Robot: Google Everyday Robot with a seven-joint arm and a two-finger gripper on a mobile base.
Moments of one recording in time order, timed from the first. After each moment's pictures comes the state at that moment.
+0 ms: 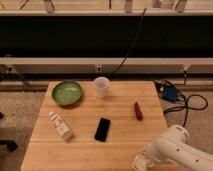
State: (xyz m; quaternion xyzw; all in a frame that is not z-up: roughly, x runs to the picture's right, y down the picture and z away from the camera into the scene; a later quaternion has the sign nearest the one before) arm 0.214 0.343 0.718 -0.31 -0.13 -0.17 0.93
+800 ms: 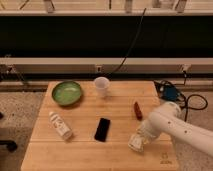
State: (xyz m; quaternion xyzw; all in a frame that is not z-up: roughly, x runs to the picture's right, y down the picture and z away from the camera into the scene) arm 0.192 0.230 0.757 -0.27 -0.13 -0.21 0.93
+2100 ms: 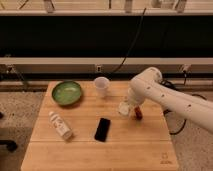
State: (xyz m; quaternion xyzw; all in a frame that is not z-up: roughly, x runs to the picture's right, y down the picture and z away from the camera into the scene) arm 0.126 0.072 0.786 -0.20 -0.12 -0.25 0.94
